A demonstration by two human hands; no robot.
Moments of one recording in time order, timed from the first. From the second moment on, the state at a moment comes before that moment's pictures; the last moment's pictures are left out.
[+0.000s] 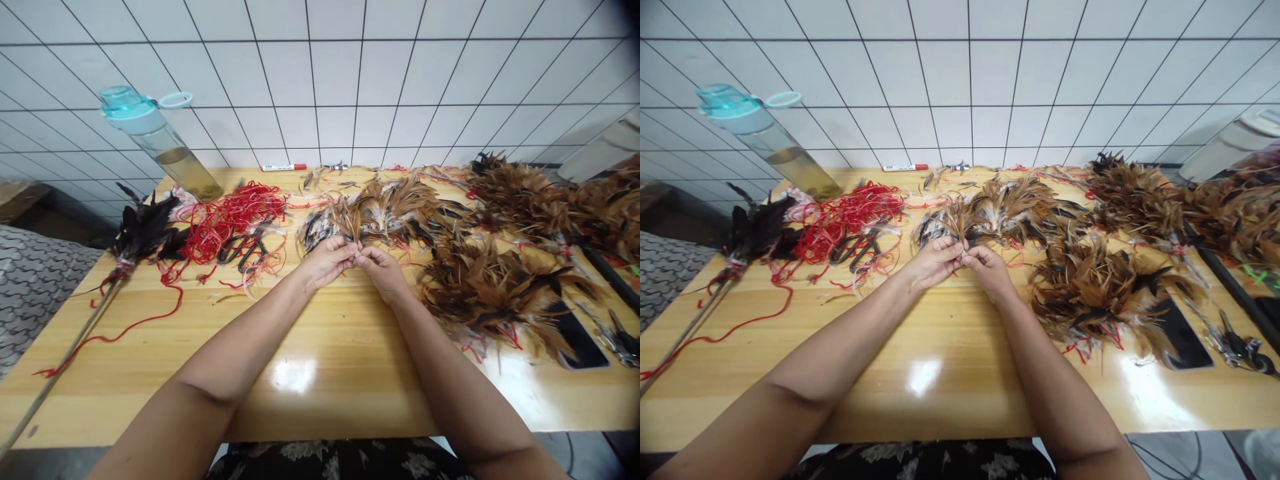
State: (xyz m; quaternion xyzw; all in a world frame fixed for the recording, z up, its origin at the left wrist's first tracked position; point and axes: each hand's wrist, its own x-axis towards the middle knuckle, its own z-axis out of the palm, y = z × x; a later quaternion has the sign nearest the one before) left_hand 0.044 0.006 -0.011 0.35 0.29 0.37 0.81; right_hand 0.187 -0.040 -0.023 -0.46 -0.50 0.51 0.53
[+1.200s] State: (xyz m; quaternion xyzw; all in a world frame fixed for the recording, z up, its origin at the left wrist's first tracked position) left_hand 0.029 0.022 -0.005 0.69 0.43 0.42 0.40; right_hand 0.199 -0.035 -0.019 -0.47 -0.33 0.55 0.61
